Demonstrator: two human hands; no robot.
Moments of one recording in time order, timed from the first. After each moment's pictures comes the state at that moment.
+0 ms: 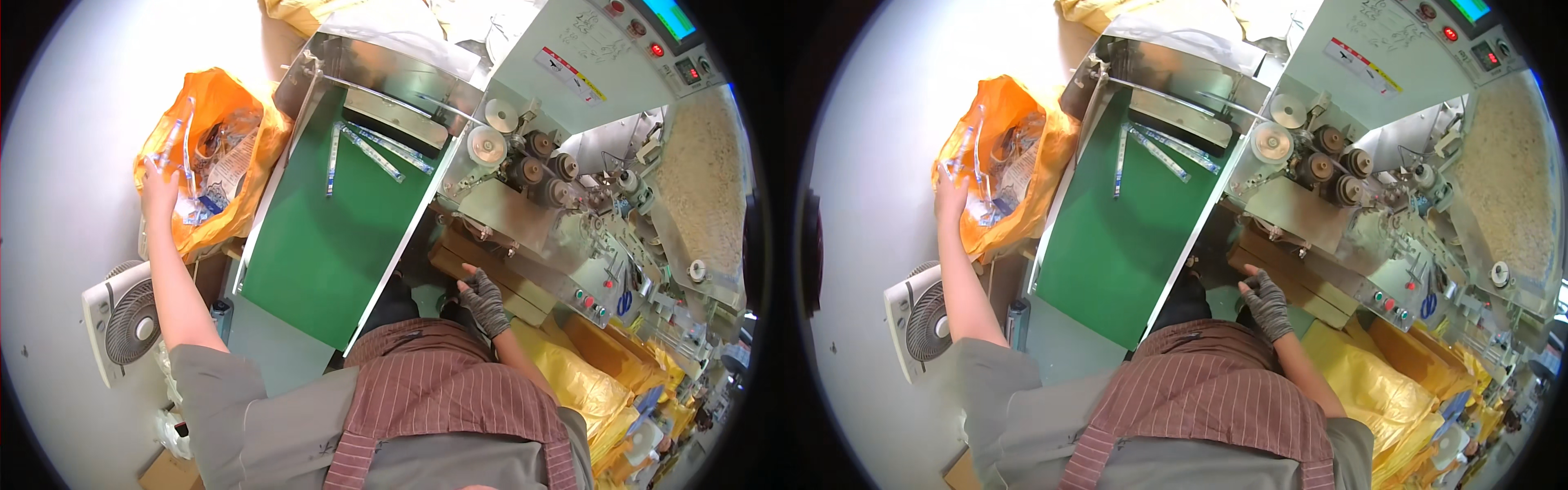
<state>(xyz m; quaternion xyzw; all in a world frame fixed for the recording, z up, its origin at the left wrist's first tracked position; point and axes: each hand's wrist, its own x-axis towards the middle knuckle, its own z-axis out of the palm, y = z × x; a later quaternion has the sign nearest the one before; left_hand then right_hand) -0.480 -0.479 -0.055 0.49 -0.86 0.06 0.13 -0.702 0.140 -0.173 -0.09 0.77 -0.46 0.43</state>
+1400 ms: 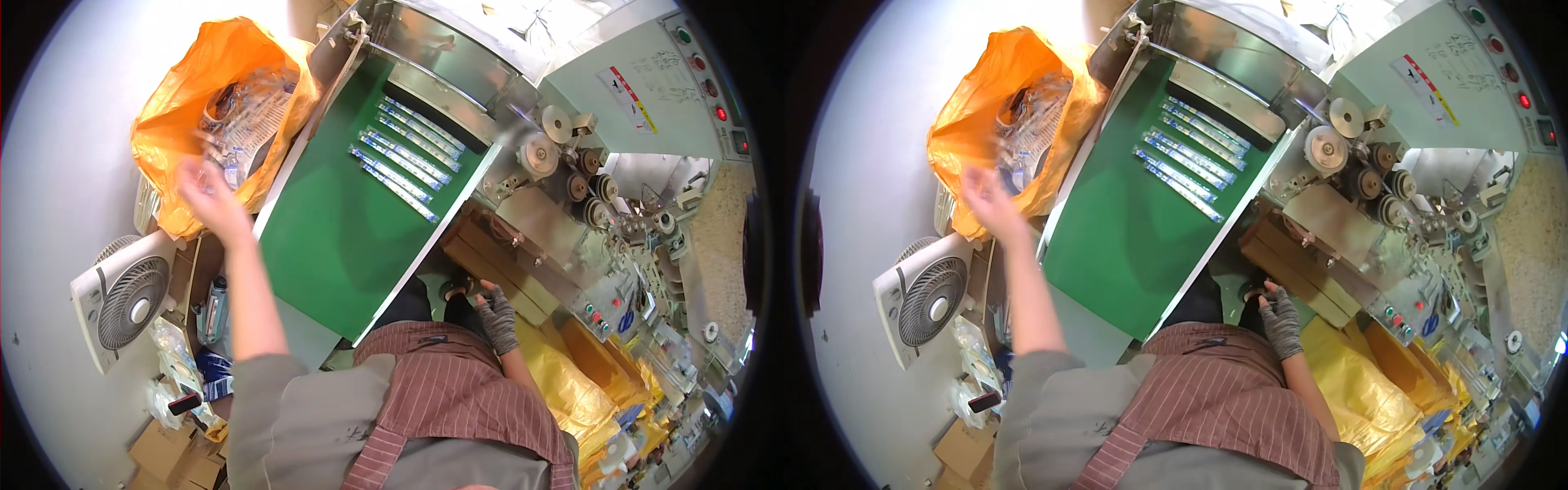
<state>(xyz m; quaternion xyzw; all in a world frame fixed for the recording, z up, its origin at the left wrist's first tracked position) -0.541 -0.326 -0.088 0.52 -0.67 -0.23 0.48 -0.670 0.132 -0.191 -0.06 0.80 -0.44 0.41</state>
